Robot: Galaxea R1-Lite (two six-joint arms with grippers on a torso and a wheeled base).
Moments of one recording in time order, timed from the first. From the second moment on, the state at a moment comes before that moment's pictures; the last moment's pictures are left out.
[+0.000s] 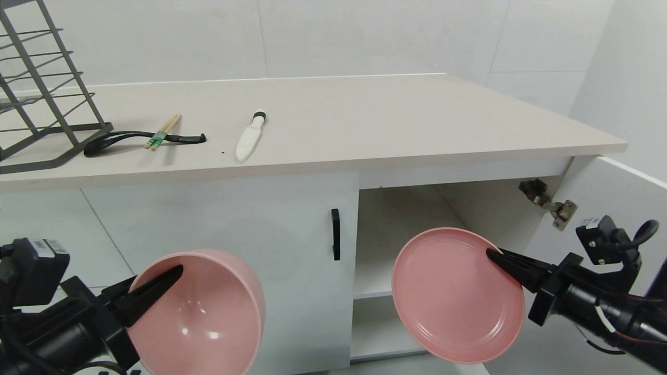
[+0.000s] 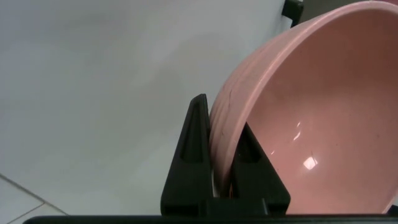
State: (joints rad) left arm -0.28 1.19 -0.01 -1.08 -0.25 0.04; right arm 0.26 1.73 0.00 -1.57 0.35 0.03
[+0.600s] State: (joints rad) left arm -0.38 1.17 -0.04 -1.08 -0.25 0.08; right arm 0.24 1.81 -0.01 -1.57 0.35 0.03
